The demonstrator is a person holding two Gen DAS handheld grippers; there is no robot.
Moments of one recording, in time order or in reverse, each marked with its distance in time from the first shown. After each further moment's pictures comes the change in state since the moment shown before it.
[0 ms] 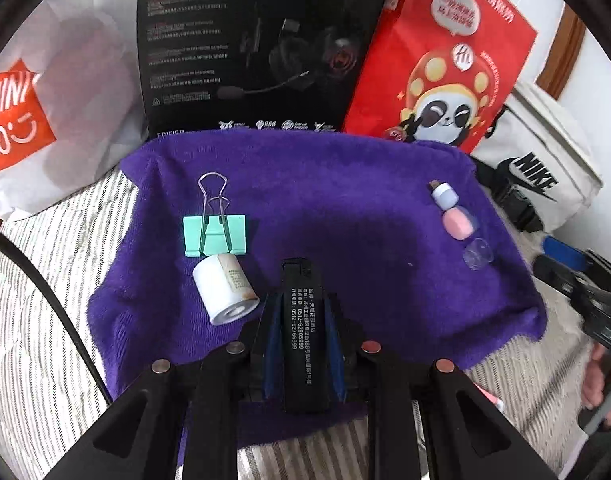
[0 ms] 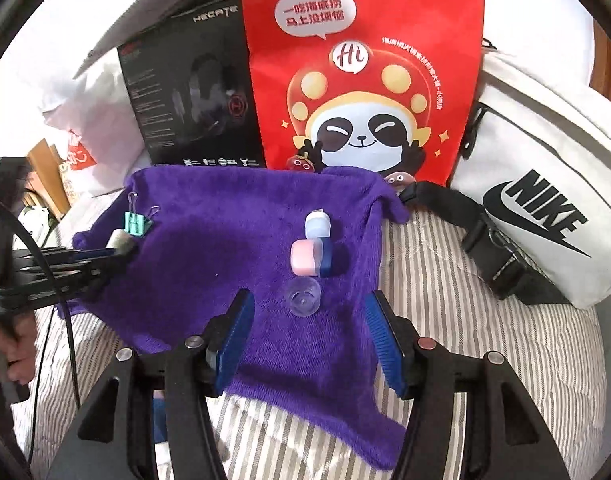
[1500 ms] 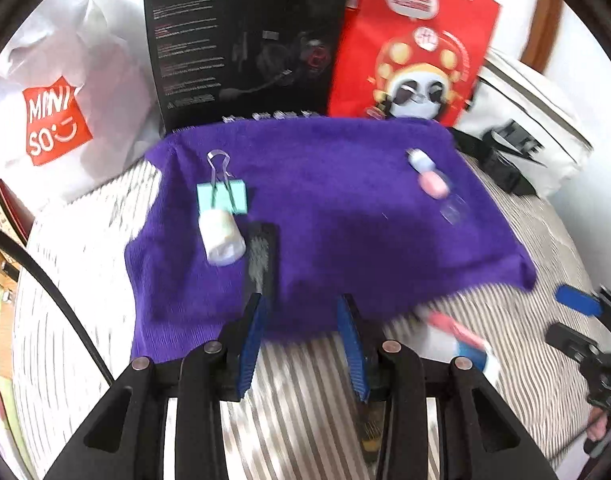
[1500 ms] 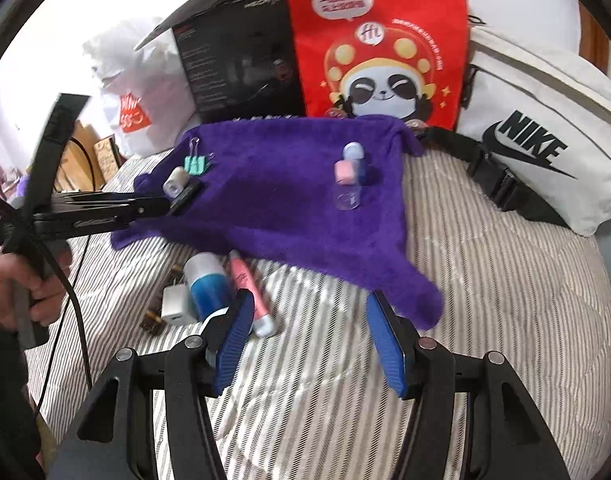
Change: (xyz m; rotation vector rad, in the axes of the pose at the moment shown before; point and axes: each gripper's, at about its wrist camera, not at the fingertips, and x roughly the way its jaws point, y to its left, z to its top) left arm -0.056 -0.032 -0.040 0.069 0.021 0.059; right arm -0.059 0.018 -0.074 0.009 0.060 0.095
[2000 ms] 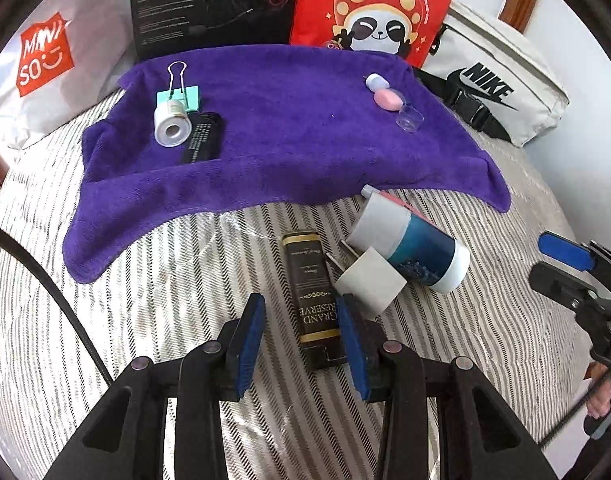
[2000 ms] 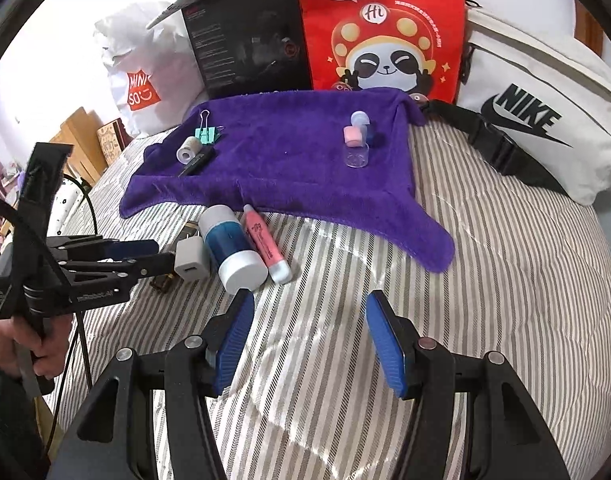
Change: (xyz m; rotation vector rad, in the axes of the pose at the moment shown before) left arm 0.014 -0.030 -0.062 -0.007 0.091 -0.050; right arm -0.010 0.008 -0.034 0.011 0.038 -0.003
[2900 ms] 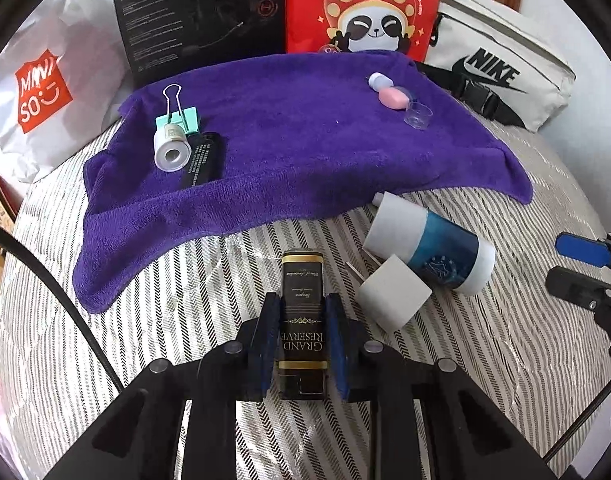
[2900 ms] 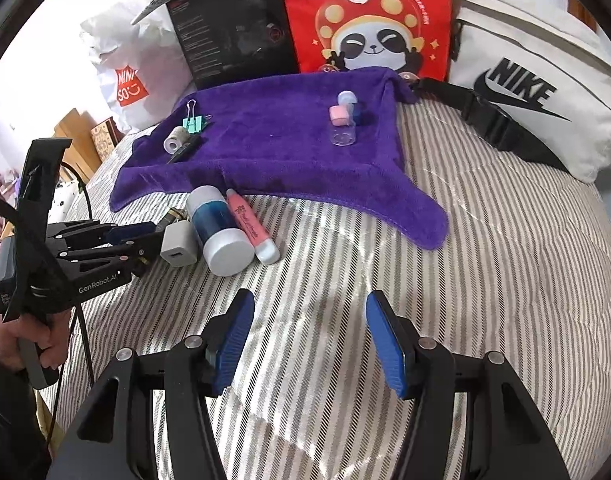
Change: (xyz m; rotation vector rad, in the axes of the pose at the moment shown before) left arm 0.009 -0.011 0.003 0.080 -0.060 0.095; right arm 0.013 -0.011 -0.006 0.026 0.033 0.007
